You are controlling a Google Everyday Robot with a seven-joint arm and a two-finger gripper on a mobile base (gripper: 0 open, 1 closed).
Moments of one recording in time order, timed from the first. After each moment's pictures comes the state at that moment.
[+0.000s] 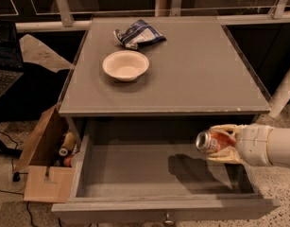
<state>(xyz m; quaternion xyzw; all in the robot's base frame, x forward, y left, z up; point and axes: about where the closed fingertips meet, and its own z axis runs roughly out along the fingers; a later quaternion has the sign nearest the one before) 0.455 -0.213 0.759 -0.60 0.67 0.03 0.44</state>
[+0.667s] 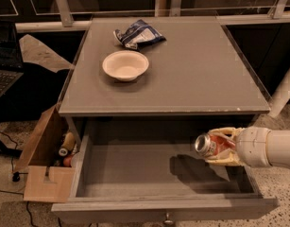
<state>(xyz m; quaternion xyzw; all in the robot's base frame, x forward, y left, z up) 0.457 -0.215 0.743 -0.59 0.67 0.07 0.44</state>
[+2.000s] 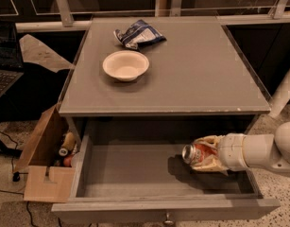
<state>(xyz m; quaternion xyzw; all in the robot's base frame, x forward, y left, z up) 0.466 -0.188 0.683 -0.60 0.68 0.11 0.41</state>
